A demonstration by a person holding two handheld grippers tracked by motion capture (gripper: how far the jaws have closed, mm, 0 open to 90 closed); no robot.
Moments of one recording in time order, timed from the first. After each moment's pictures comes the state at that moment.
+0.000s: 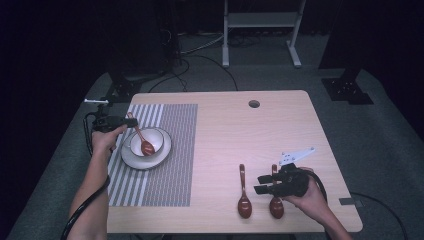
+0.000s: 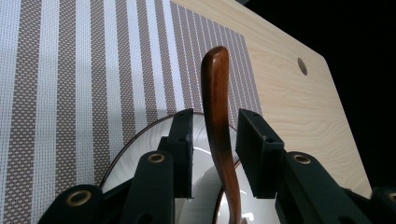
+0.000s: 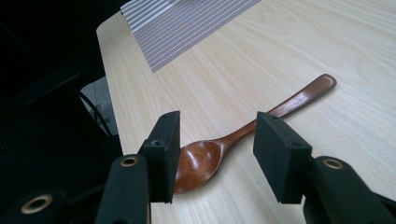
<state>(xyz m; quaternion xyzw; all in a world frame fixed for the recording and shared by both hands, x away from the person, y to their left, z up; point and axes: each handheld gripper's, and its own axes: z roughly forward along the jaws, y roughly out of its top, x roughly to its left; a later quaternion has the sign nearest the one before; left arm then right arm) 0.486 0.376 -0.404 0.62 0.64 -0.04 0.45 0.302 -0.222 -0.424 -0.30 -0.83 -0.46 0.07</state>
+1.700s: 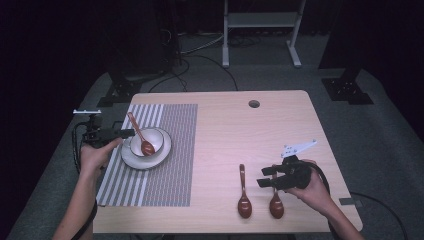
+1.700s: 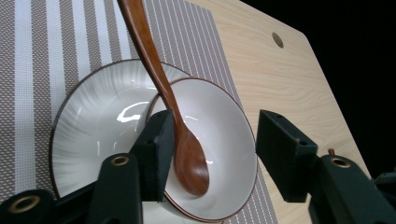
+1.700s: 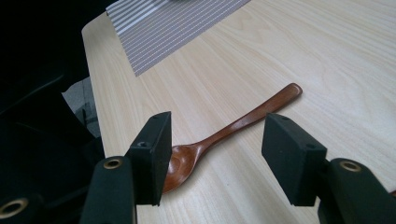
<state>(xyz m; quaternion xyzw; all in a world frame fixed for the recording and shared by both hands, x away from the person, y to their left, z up) 0.412 0.362 -0.375 0.65 0.60 -0.02 0.46 0.319 -0.230 -0.415 -0.30 -0.84 -0.45 0.05</state>
